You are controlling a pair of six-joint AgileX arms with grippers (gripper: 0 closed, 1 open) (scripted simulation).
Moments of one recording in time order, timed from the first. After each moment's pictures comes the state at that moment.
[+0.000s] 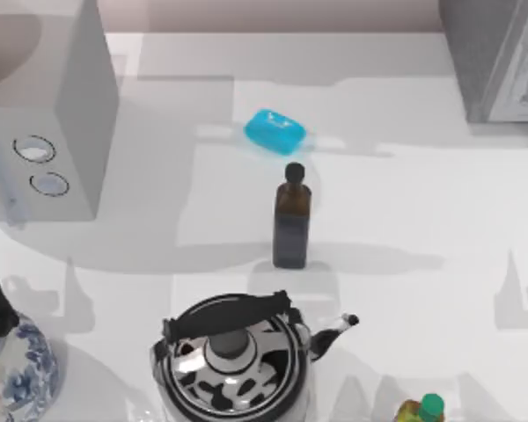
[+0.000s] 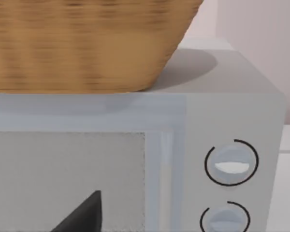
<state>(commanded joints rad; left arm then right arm) 0.00 0.00 0.00 0.00 0.00 0.00 0.01 0.06 0.08 -0.01 -0.01 -0.01</state>
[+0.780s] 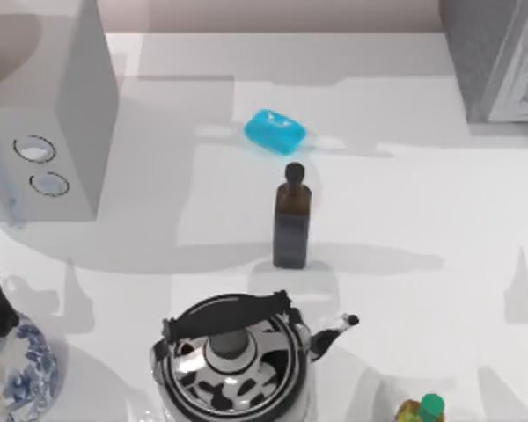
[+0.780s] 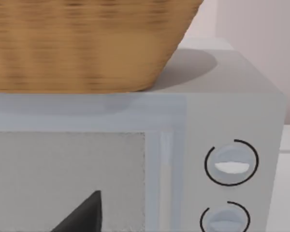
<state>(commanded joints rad) 0.00 0.00 0.00 0.00 0.00 0.00 -0.09 0.11 0.05 0.10 -0.09 0.01</state>
